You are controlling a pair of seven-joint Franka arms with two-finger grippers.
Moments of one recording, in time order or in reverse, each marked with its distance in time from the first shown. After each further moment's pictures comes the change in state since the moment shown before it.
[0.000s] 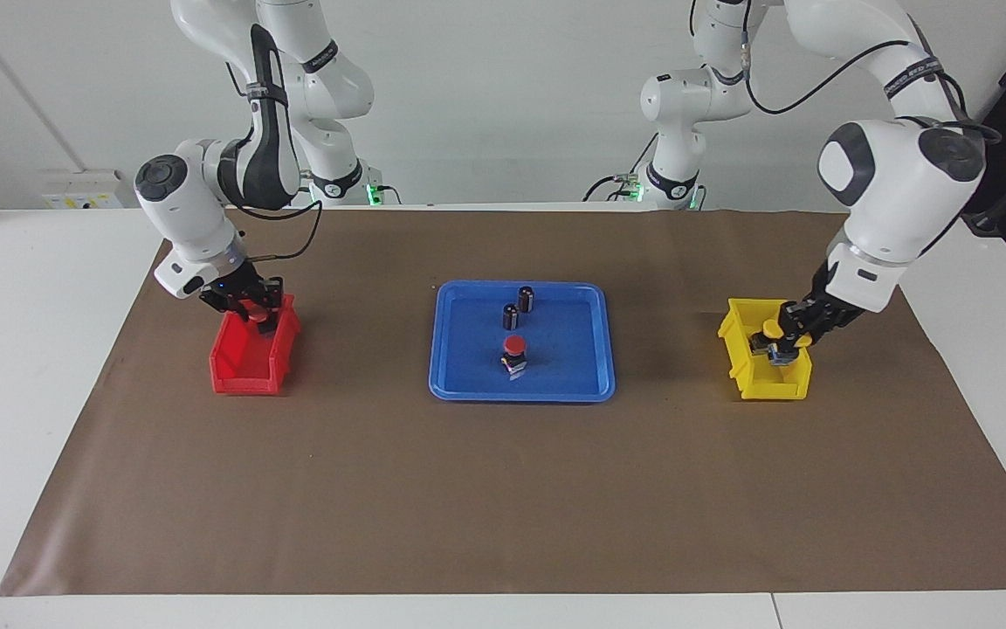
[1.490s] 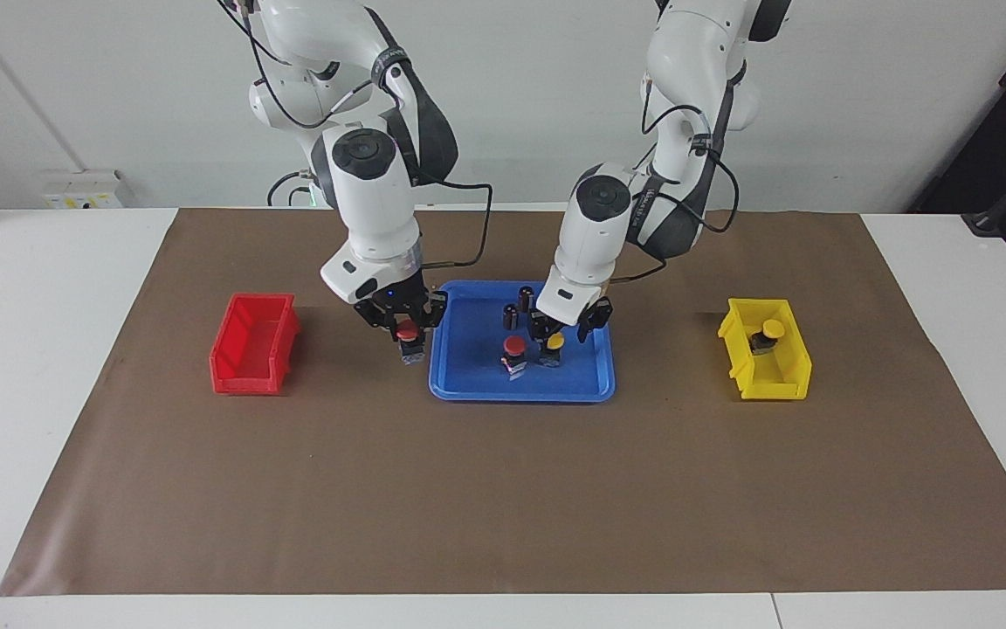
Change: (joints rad) left arm -0.446 0.147 0.013 -0.023 0.001 0.116 -0.383; right arm 0.486 0.265 0.026 0.598 0.013 -0.225 0.640
